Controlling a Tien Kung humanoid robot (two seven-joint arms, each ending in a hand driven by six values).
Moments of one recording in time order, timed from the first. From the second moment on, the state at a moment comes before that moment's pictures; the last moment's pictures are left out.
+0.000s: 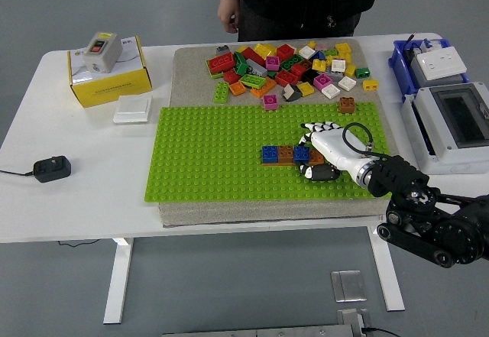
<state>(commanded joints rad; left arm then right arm) 0.01 0.15 -1.65 -0.18 2.08 -0.01 0.09 0.74 -0.31 0.26 1.04 -1.75 -0.30 -0.15</state>
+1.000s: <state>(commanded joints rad) 0.01 0.15 -1.67 -0.18 2.09 -0.01 0.09 0.74 -0.32 0.27 1.07 -1.73 -0.31 -0.15</state>
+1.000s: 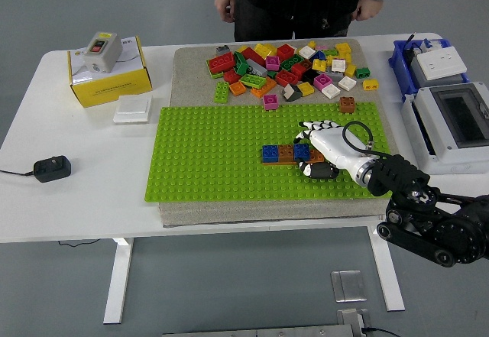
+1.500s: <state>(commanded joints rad) 0.01 0.15 -1.68 -0.18 2.11 -0.01 0.09 0.73 -0.34 0.32 1.10 -1.73 -0.32 -0.15</state>
